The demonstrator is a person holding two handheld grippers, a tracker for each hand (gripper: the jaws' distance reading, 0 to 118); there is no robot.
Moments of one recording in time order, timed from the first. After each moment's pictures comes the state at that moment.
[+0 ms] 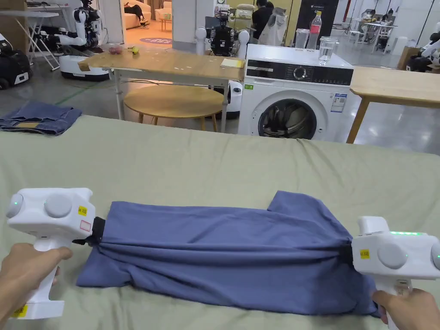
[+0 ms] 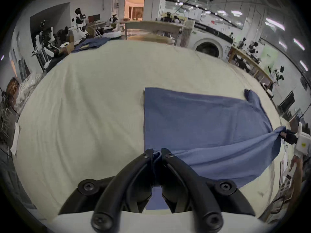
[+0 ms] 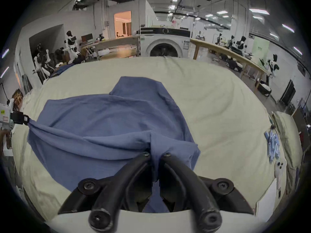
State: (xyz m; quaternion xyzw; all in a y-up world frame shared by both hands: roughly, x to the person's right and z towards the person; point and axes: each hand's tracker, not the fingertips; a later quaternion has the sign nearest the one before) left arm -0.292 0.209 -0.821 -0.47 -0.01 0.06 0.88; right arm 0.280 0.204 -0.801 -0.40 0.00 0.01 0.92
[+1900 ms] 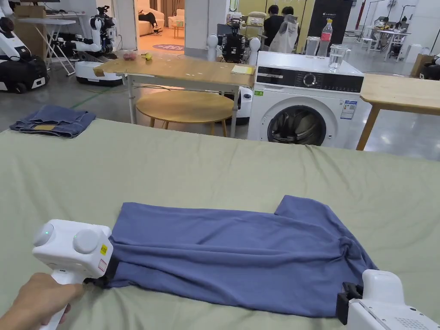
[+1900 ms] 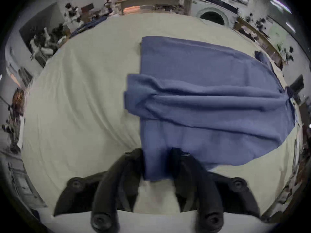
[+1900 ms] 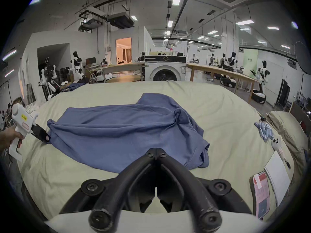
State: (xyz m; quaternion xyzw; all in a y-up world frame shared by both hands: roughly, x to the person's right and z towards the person) left arm -0.261 0.169 -0.770 -0.54 0.00 -0.02 0.84; right arm 0.217 0.209 -0.644 -0.27 -0.01 -0.01 0.96
